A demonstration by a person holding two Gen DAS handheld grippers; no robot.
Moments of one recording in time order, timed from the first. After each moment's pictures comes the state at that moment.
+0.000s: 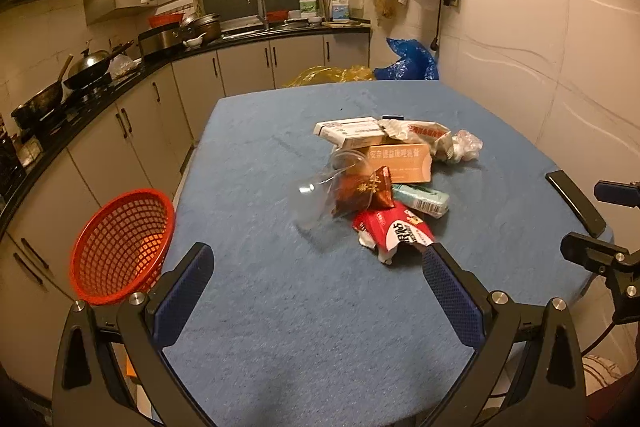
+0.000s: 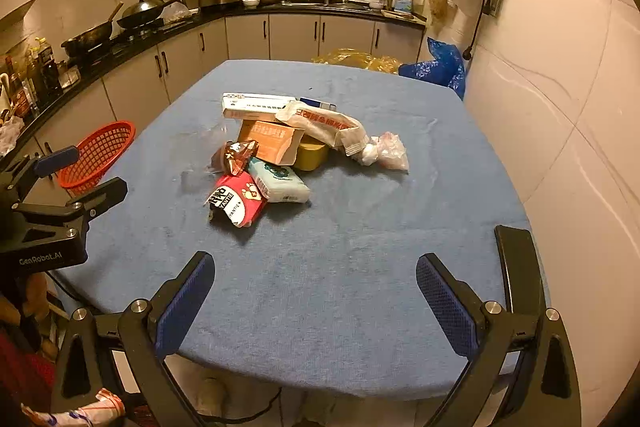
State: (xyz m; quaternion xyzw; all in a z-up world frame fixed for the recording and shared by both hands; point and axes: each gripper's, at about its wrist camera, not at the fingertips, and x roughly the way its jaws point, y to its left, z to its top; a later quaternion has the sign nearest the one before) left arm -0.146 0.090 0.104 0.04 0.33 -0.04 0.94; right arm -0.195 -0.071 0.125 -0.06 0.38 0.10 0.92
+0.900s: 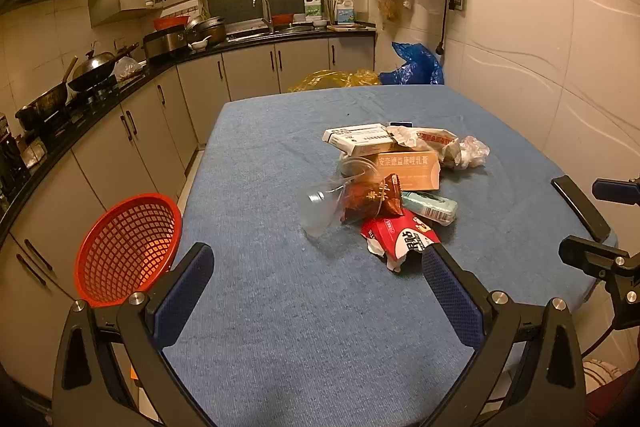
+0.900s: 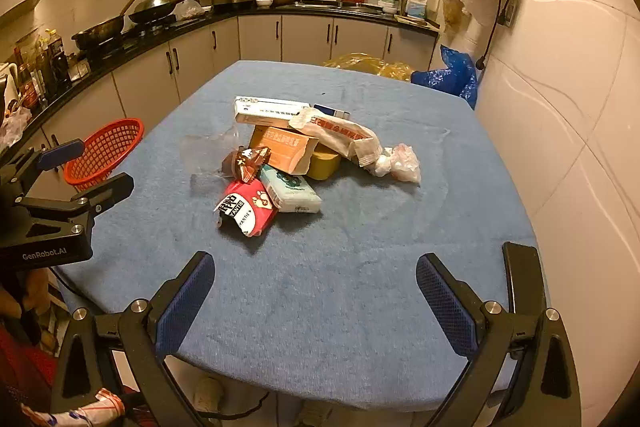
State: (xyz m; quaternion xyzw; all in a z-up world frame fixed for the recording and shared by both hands) left arm -0.148 0.091 0.108 0.04 0.32 -0.03 0.94; right arm -0.185 -0.060 0.128 -0.07 0.38 0.12 0.92
